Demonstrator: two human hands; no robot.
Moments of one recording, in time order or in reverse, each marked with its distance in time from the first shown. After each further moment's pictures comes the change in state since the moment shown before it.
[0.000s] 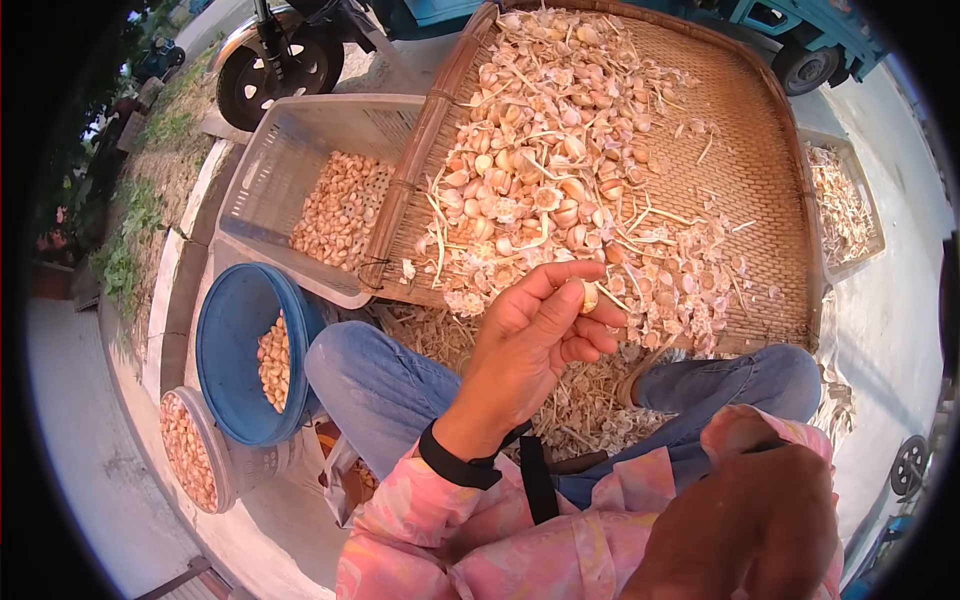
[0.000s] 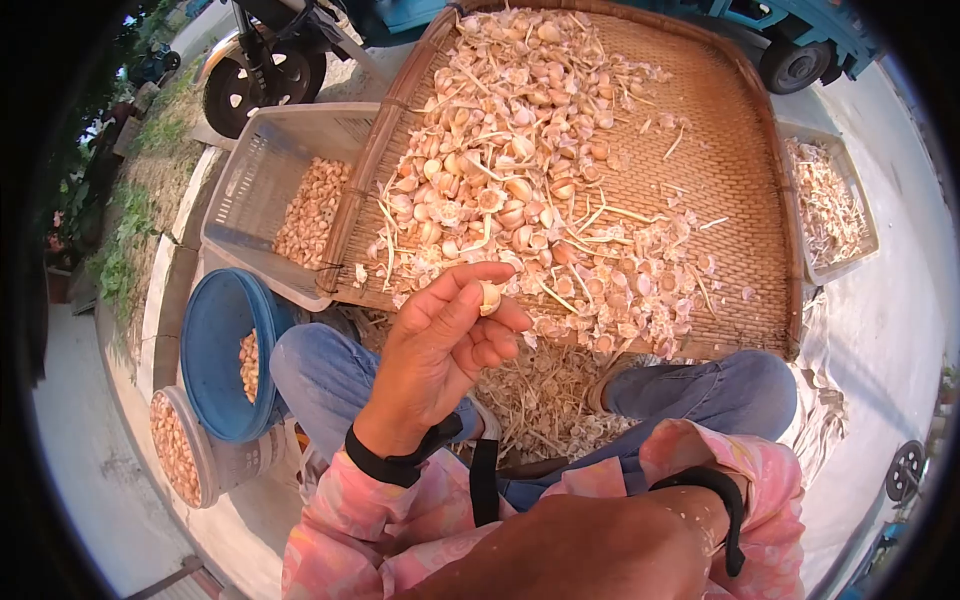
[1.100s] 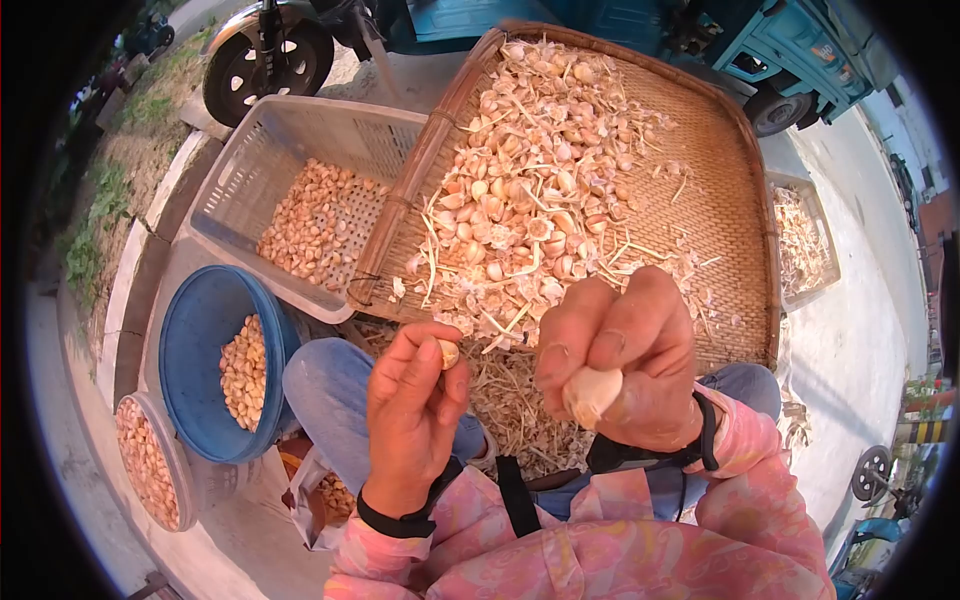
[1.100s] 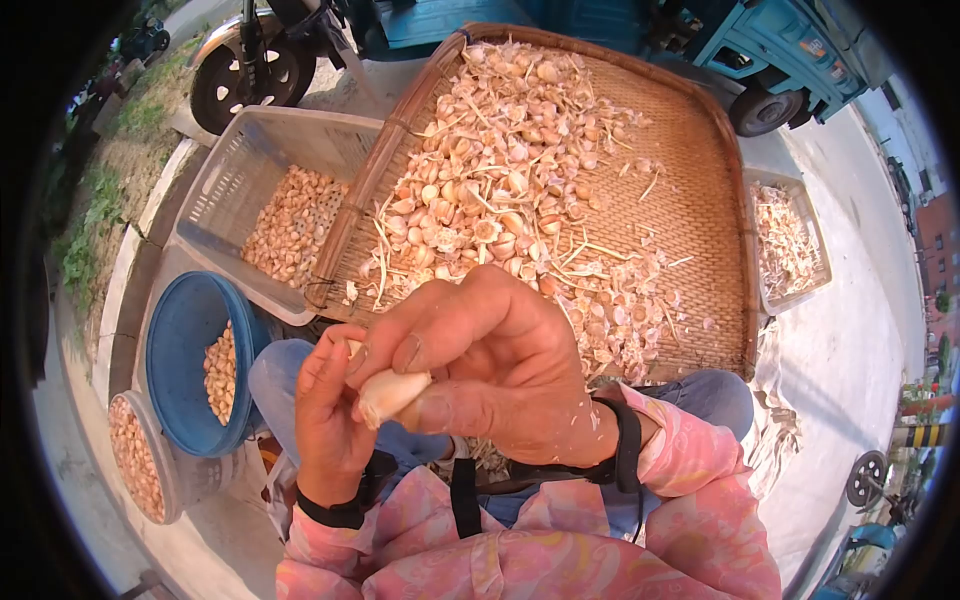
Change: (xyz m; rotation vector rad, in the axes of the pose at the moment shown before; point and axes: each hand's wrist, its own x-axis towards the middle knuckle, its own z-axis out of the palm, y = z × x) left_hand -0.063 0.038 -0.037 -0.032 0.233 0.306; right_hand 0.080 0.042 -0.077 -0.453 0.032 -0.549
